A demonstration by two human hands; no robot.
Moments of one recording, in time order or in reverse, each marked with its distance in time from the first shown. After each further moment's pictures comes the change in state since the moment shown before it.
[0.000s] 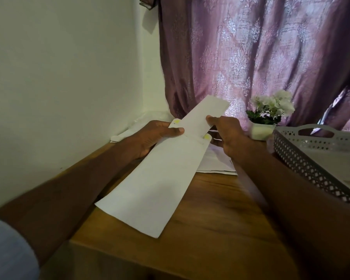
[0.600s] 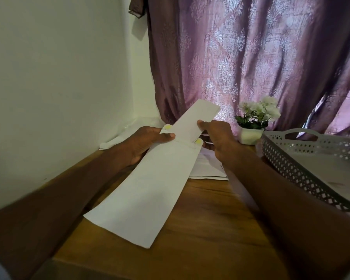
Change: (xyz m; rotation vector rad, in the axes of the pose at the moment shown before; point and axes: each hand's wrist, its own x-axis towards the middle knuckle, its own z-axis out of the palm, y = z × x) left_hand 0.007 -0.003 -0.006 -0.053 -0.052 -0.015; right_hand -0.003 -0.003 0.001 -0.003 0.009 -0.031
